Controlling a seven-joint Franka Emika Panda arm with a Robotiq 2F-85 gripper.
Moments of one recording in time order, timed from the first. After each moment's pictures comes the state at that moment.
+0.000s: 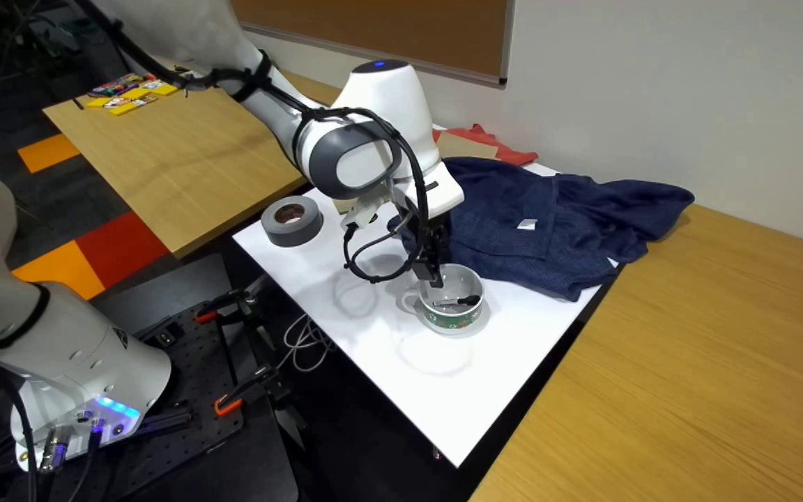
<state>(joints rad) -0.07 0.30 -0.19 -2.30 -0.26 2.75 0.87</state>
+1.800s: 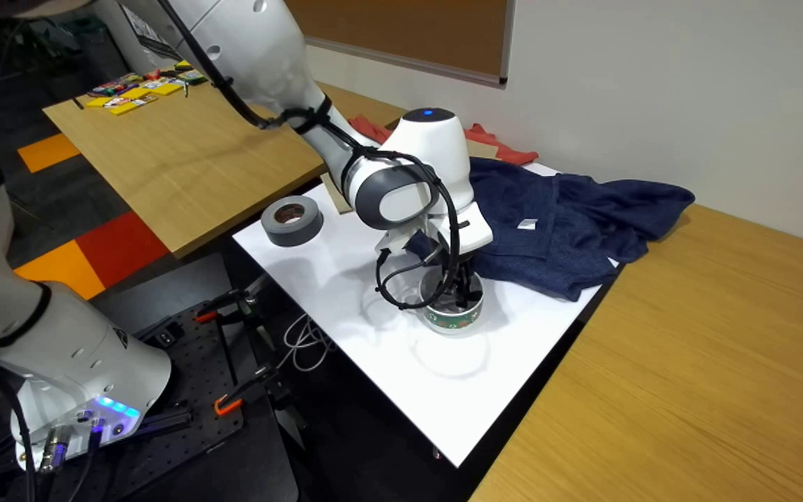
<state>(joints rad) -0.02 0.55 -0.27 -2.12 -0.13 2.75 0.87</state>
